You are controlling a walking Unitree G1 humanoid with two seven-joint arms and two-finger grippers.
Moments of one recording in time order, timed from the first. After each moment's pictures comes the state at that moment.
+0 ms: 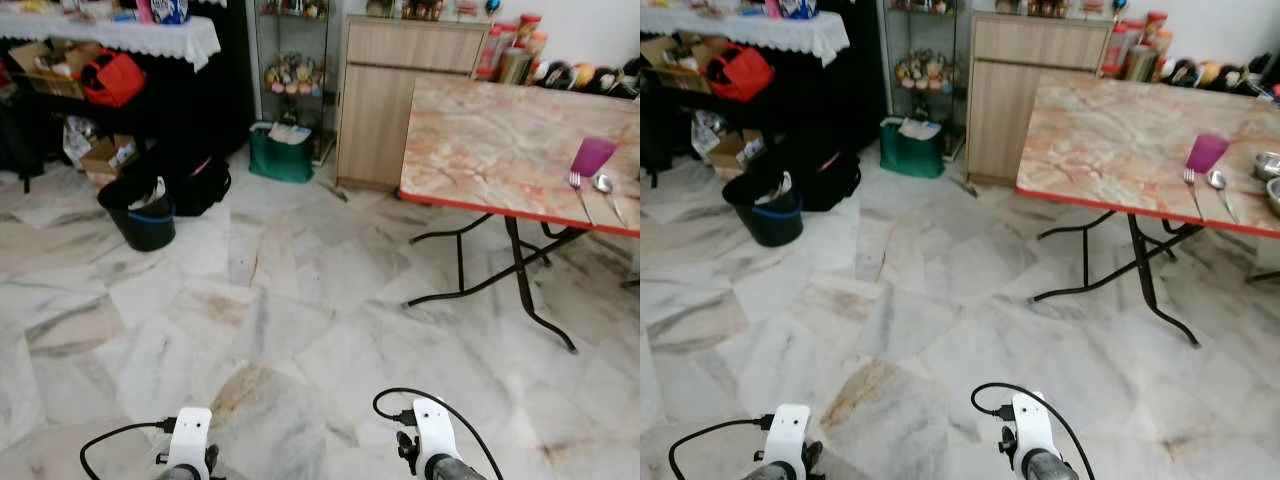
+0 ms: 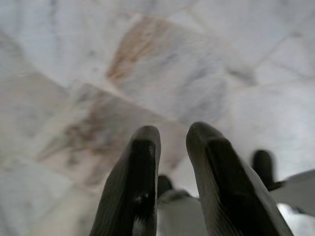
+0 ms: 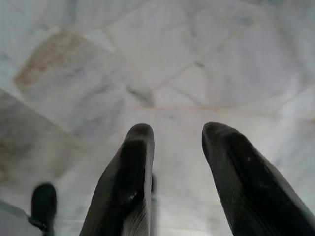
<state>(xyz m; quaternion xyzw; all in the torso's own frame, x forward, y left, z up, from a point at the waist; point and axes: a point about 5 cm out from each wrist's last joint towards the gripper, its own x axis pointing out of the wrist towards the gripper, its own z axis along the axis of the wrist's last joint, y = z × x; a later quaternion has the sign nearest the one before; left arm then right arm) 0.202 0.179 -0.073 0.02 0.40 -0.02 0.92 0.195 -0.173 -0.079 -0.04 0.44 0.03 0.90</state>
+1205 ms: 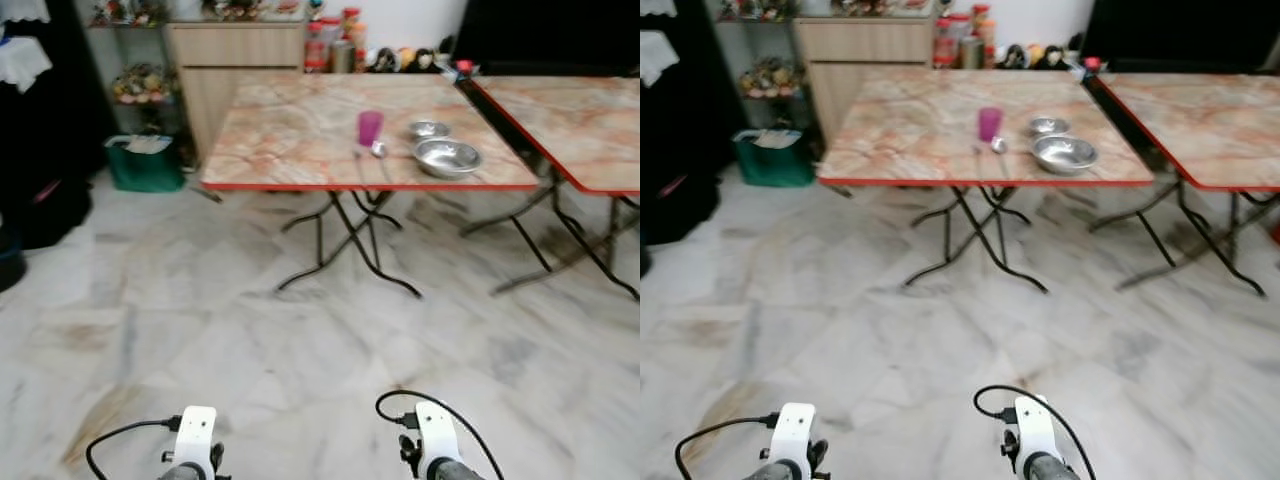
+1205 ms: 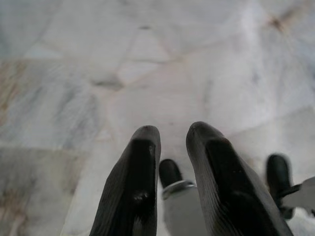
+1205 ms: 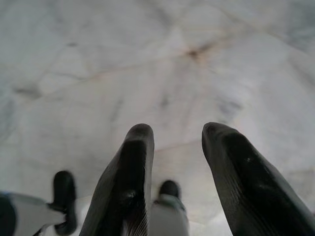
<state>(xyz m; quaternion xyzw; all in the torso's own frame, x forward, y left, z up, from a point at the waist) 0.201 0.190 -0.072 0.03 0.40 -0.01 0.92 0.203 -0.163 -0.076 -0.03 0.43 0.04 0.90</state>
